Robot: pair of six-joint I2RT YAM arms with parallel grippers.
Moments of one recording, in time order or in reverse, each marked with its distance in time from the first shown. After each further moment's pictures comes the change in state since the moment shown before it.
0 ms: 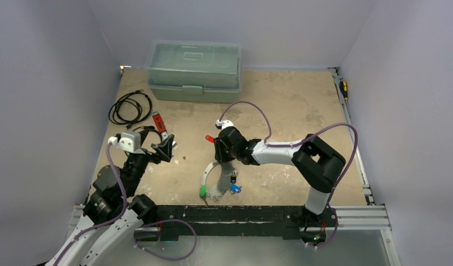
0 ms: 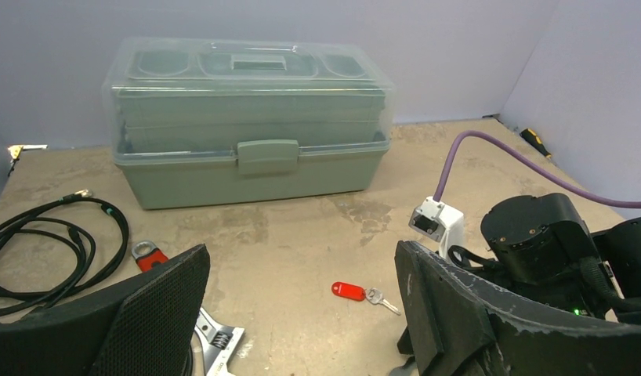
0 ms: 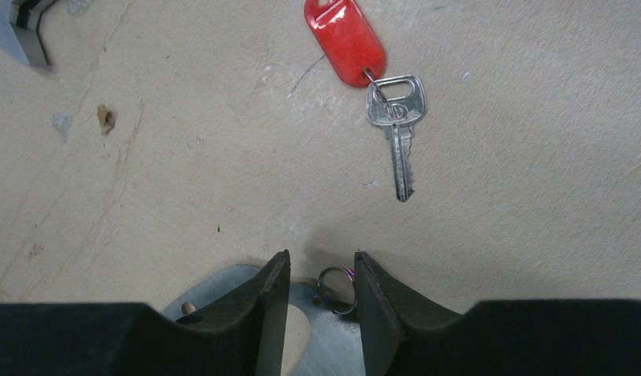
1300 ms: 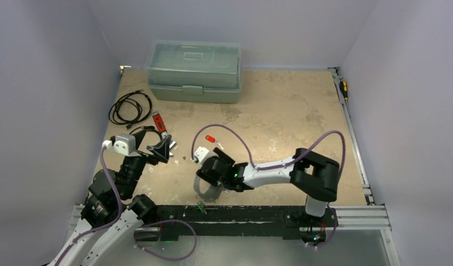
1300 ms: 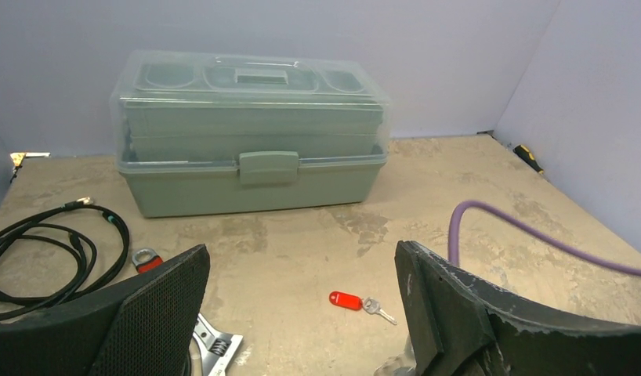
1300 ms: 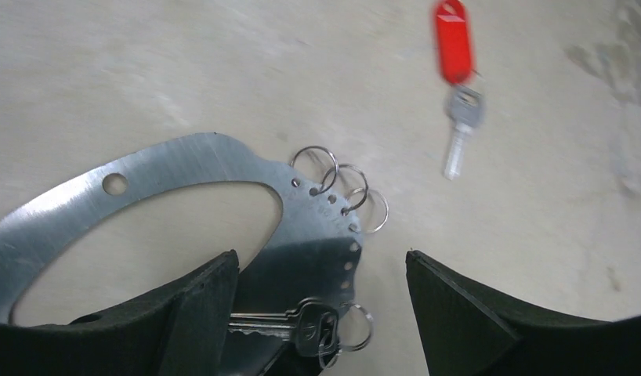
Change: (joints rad) left arm -0.004 -0.046 0.000 0.000 -0.007 -0.001; right arm 0.354 0.024 -0.008 0.025 0.404 -0.461
